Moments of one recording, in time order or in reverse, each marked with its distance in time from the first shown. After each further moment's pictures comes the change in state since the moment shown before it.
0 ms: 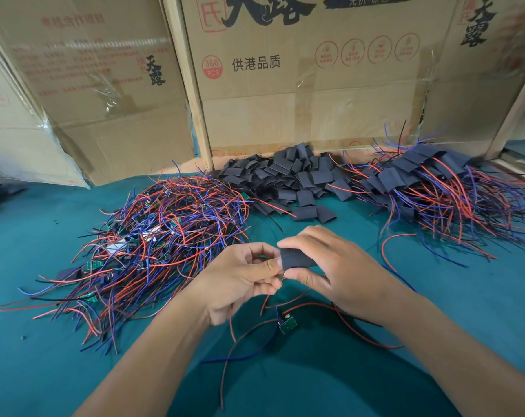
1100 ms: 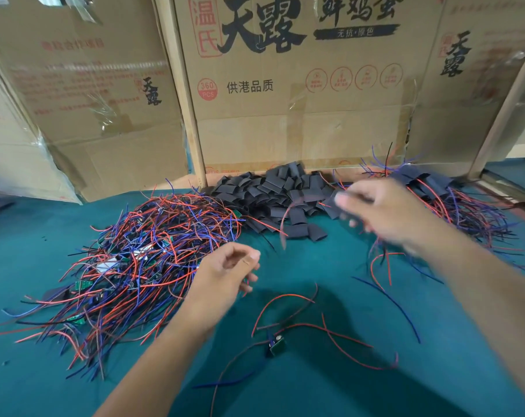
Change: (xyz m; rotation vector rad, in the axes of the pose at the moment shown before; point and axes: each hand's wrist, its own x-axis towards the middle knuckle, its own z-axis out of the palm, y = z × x) left_hand 0.012 -0.003 -0.007 0.258 0.343 0.295; right_hand 0.033 0.062 -0.087 0.350 0.177 0.547
